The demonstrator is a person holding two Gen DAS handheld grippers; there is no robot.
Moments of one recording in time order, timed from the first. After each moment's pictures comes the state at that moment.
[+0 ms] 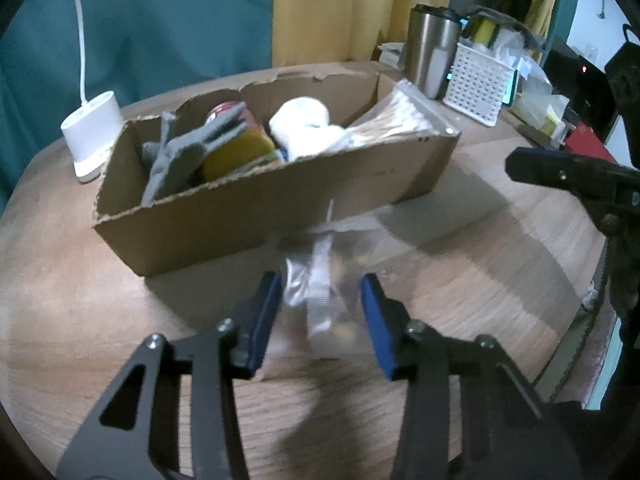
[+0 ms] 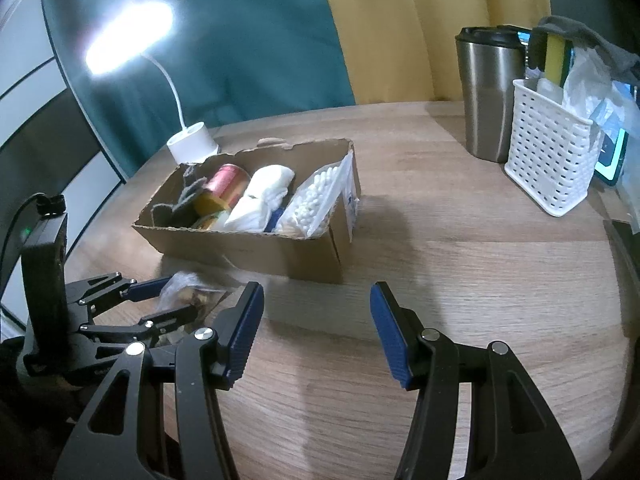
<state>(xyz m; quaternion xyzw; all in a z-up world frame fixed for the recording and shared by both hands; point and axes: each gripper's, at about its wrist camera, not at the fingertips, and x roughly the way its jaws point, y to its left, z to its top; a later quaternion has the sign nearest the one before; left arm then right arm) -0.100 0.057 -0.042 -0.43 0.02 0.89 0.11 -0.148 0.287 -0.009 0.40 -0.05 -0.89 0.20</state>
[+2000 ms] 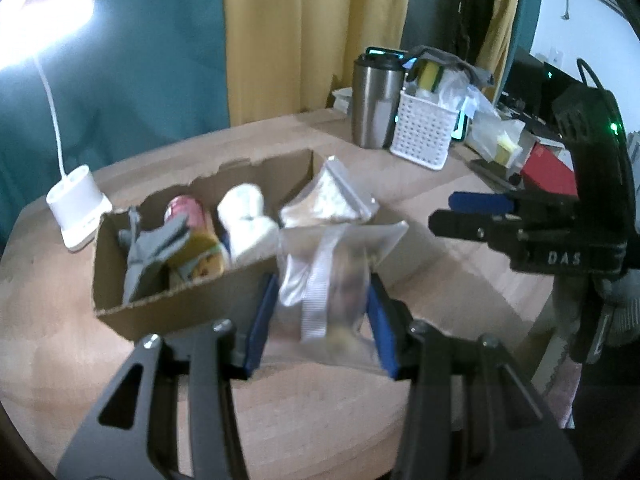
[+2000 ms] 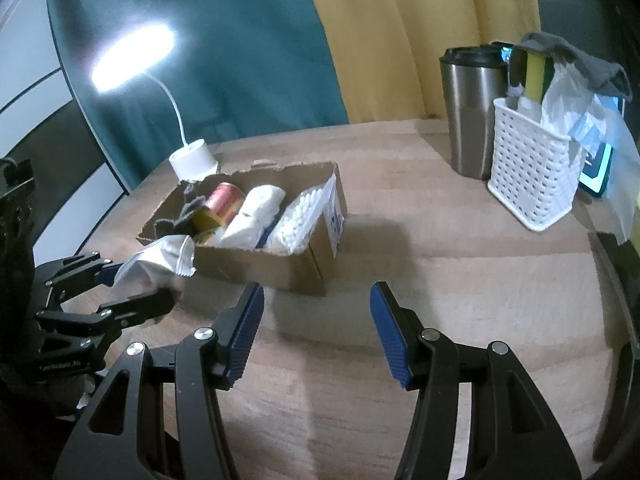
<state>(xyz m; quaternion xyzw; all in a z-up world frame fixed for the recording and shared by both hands) -0.105 0.096 0.023 -0.38 0.03 0.91 0.15 -0.145 0.309 0.006 0.38 -0.05 -0.90 0.20</state>
